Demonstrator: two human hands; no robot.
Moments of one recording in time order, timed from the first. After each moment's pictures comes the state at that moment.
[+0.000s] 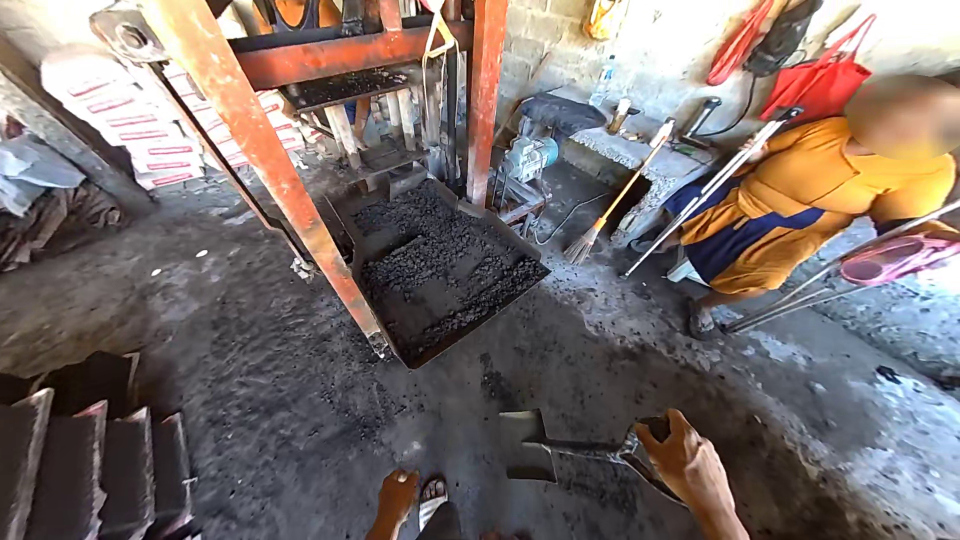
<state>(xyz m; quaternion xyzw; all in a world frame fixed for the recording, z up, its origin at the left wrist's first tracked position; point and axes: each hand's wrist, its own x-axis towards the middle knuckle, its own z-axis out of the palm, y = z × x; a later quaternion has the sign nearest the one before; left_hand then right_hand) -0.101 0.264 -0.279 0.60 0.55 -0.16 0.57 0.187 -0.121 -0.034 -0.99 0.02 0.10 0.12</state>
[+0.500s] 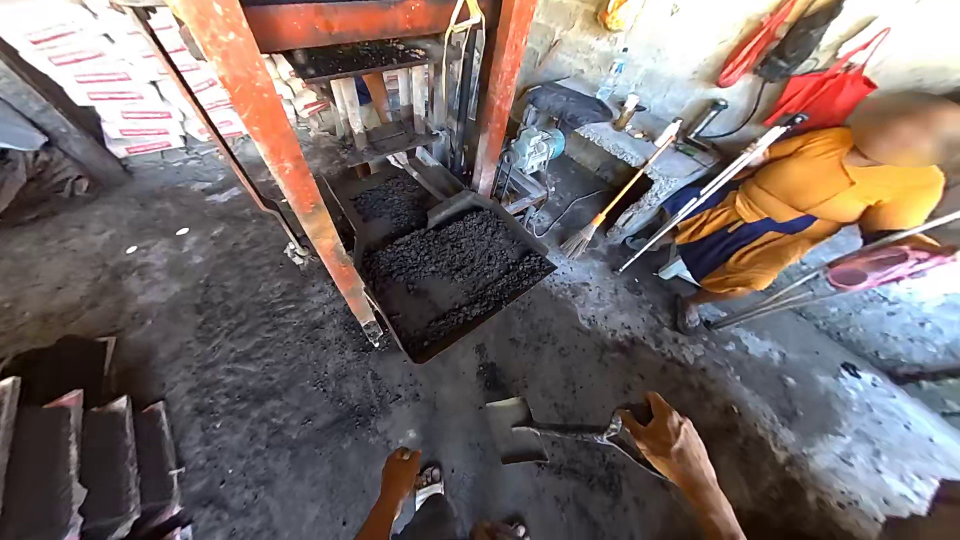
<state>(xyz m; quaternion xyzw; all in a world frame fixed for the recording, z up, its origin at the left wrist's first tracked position) -0.082 0.294 -0.278 0.59 0.51 -0.15 0.60 0.191 -0.072 -0.028 -0.99 -0.04 0.12 0.10</state>
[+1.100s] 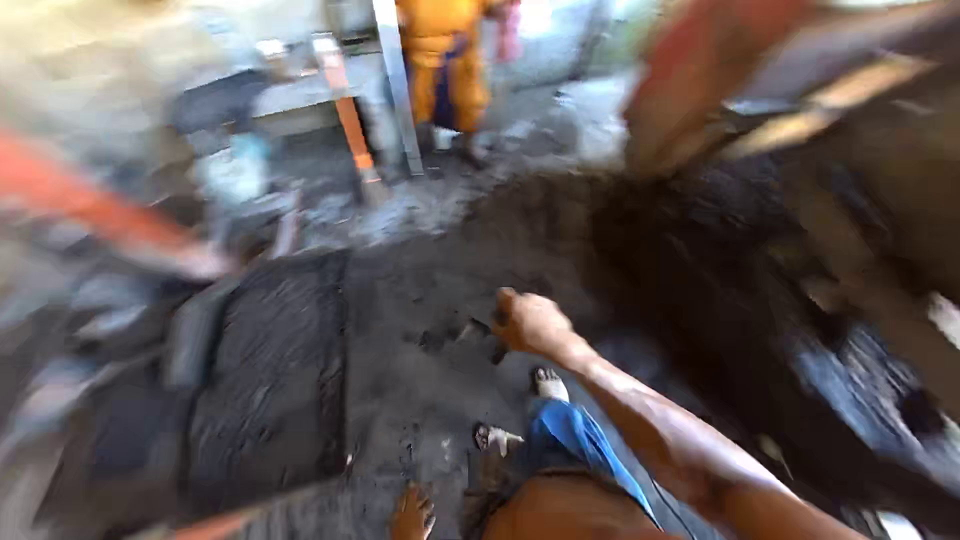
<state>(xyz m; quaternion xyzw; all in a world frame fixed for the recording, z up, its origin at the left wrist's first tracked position) -0.036 0.324 -0.226 0.70 0.40 -0.29 0.51 0.099 -0.074 0.019 -0.93 0.16 0.19 0.27</state>
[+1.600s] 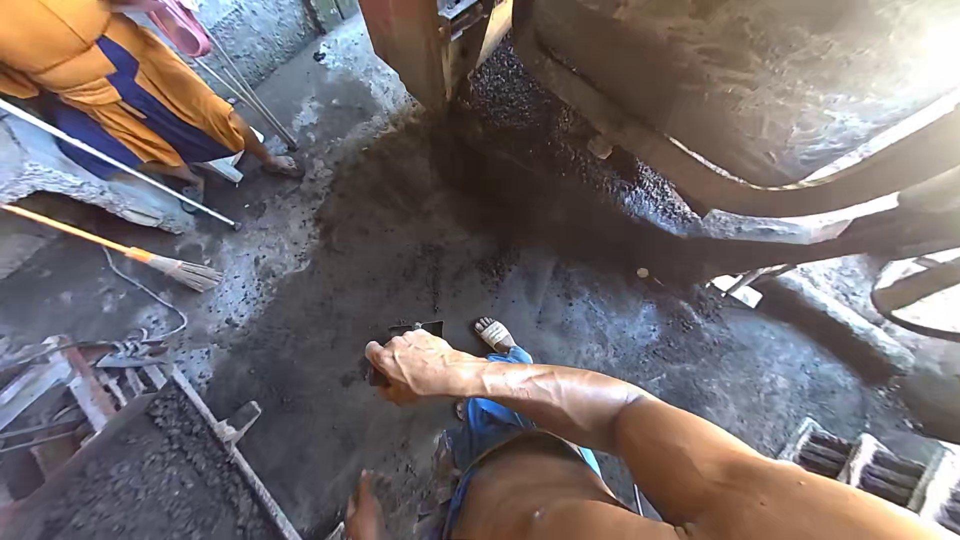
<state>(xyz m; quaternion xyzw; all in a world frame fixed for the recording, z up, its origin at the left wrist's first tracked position) 0.075 0.256 -0.209 0.82 0.20 -0.30 0.45 0.048 -0.094 -0.025 -0.92 0.12 0.10 0.36</state>
